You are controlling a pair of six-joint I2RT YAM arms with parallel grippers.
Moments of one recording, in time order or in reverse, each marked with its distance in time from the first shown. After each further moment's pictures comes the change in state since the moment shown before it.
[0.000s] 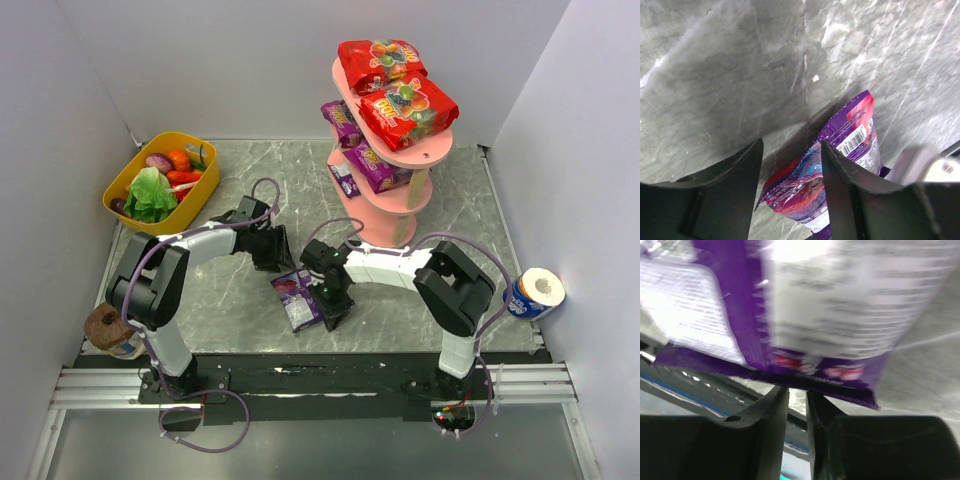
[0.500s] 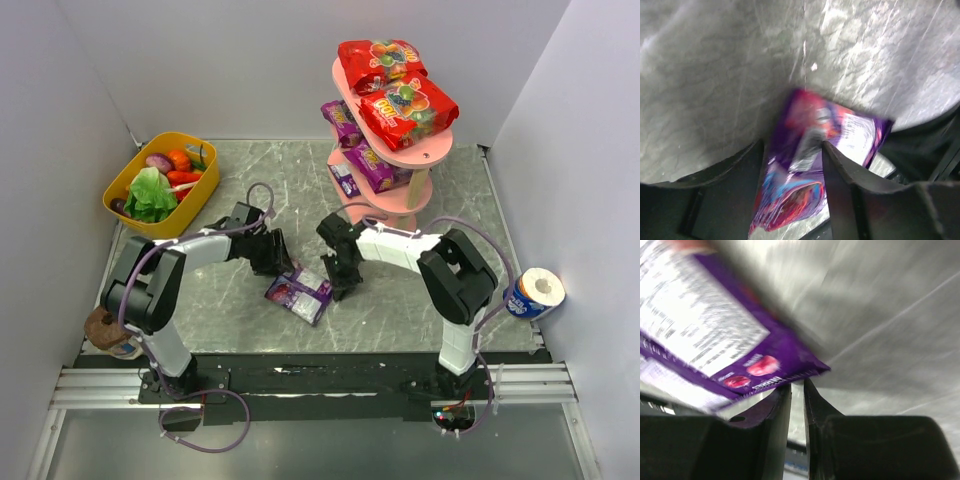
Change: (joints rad) left arm 0.020 -0.027 -0.080 0.091 0.061 -0.031; right arm -0.183 0.027 0.050 0.026 0.082 0.084
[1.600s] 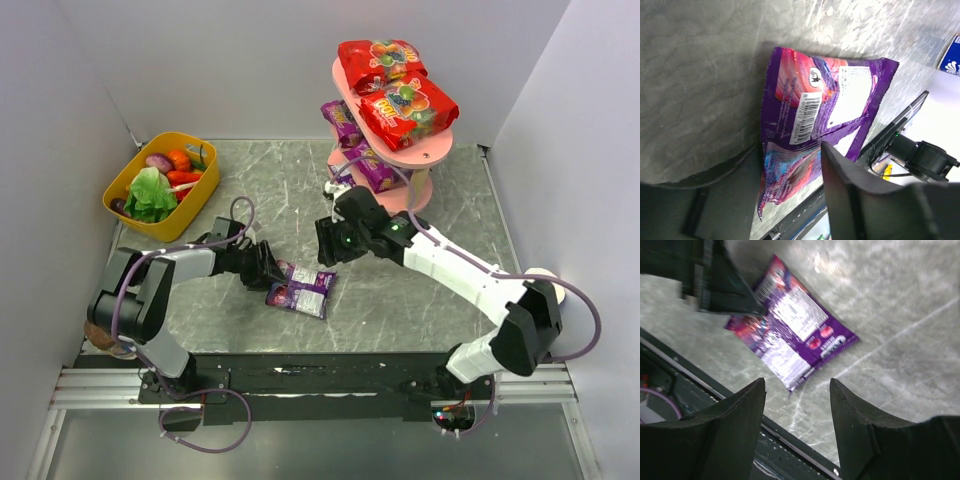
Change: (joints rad) left arm 0.100 -0.092 -0.209 0.118 0.214 -0.071; right arm 0.028 -0.404 0.061 0.082 0.092 -0.118
